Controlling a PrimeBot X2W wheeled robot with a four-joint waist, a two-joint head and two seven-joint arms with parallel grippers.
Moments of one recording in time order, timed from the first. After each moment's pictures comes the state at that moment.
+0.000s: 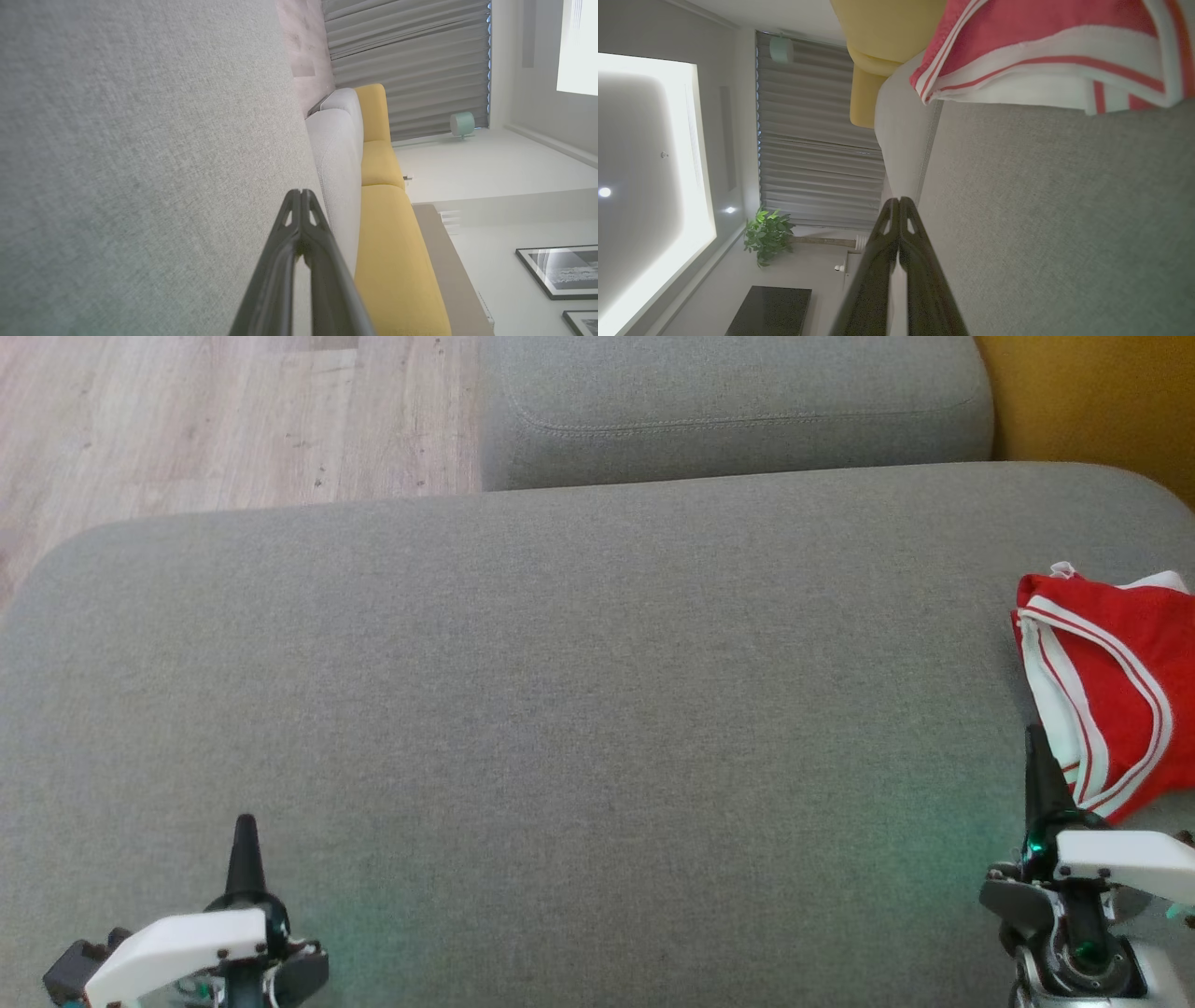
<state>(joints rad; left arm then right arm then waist) -0.04 0.05 0.04 0.31 -1.41 -0.10 0.06 -0.09 -0.05 -0.11 0.33 1.40 0.13 0.06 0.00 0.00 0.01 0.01</state>
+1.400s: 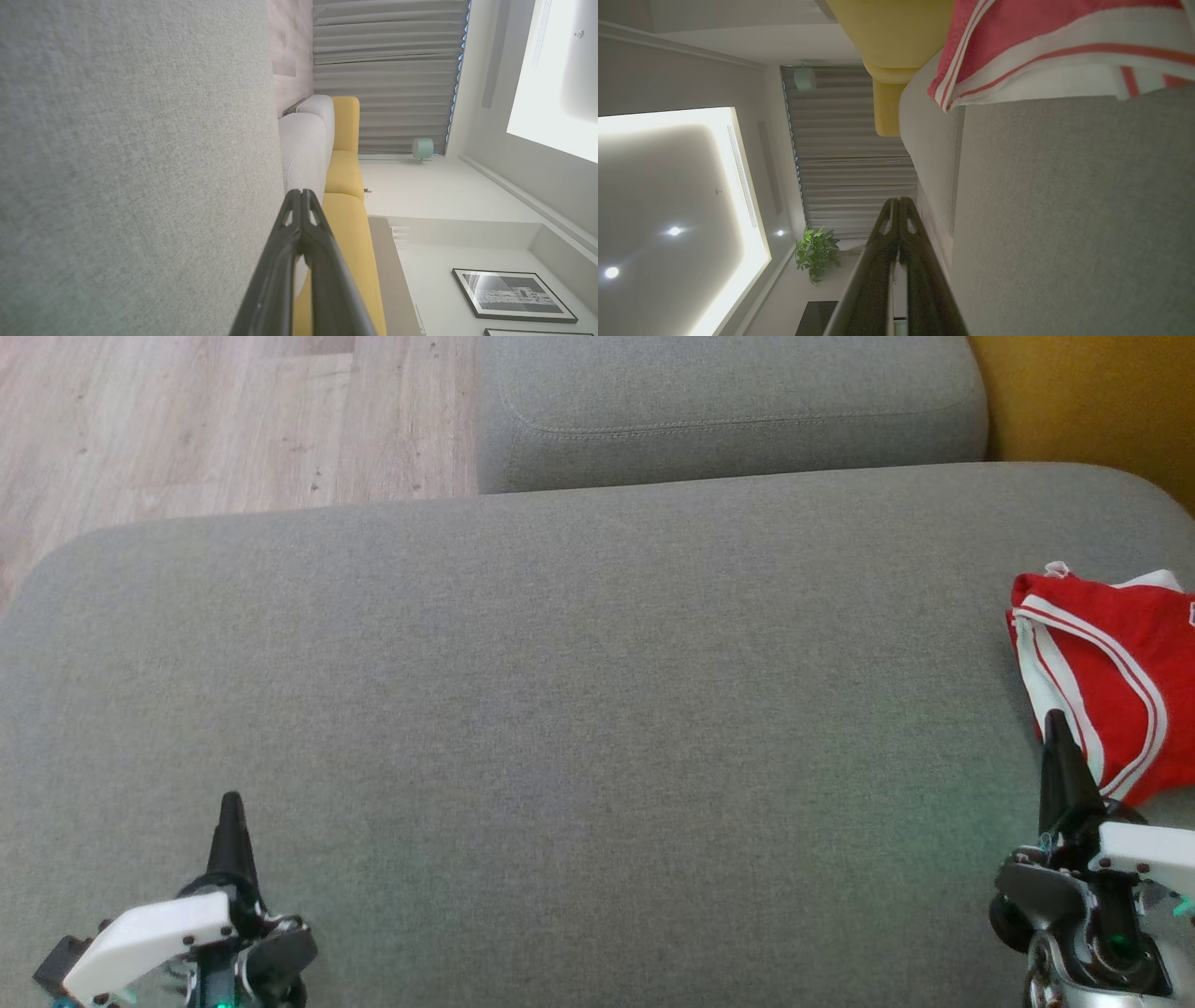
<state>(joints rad) -0.06 0.05 0.07 0.28 -1.60 -0.12 0.11 -0.09 -0.05 -0.13 0.28 1.60 0.13 0.11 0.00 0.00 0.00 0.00</state>
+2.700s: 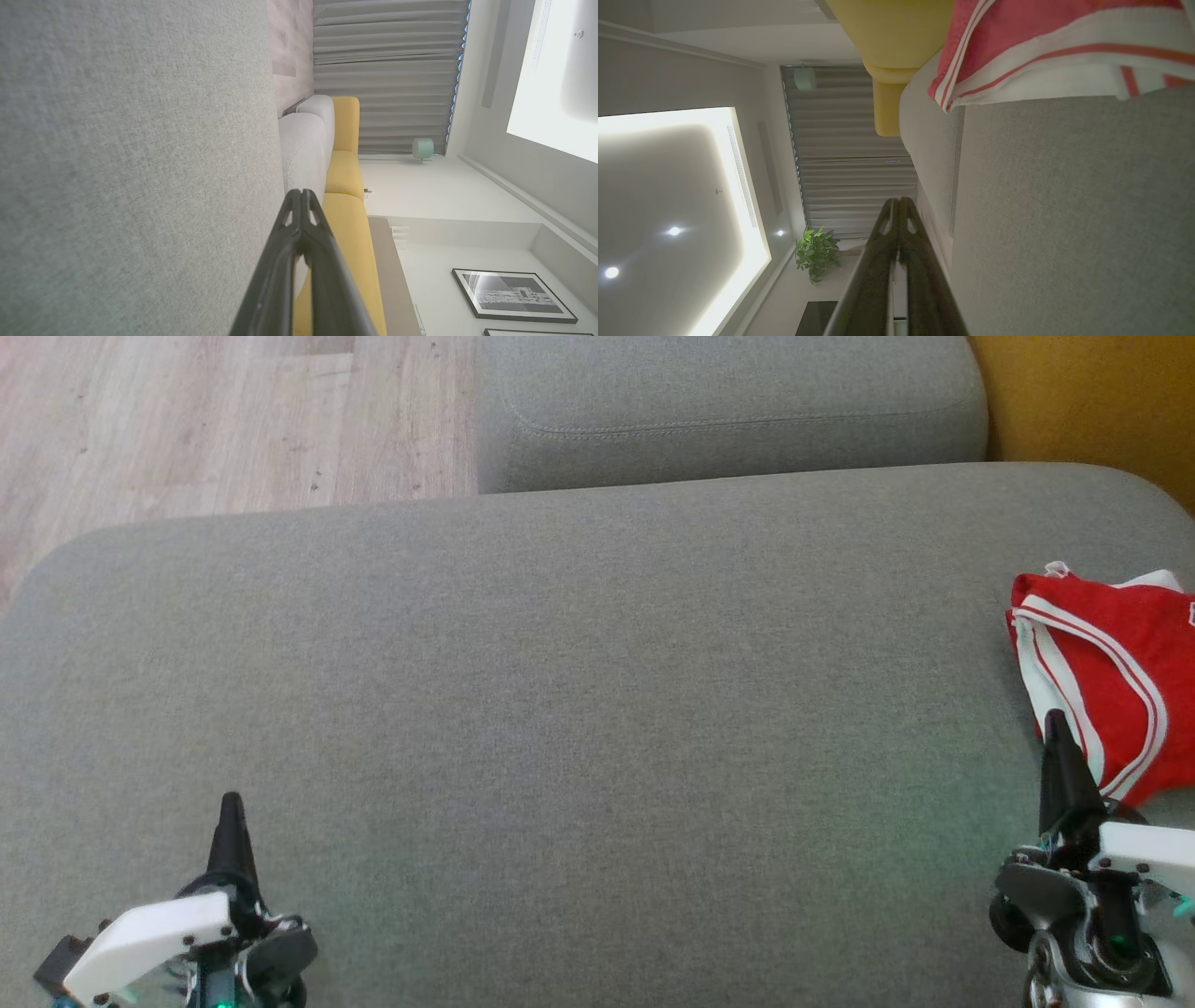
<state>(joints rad) -0.06 0.04 0.07 0.28 -1.60 -0.12 0.11 -0.09 -0.05 -0.13 0.28 1.60 0.13 0.11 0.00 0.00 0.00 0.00</state>
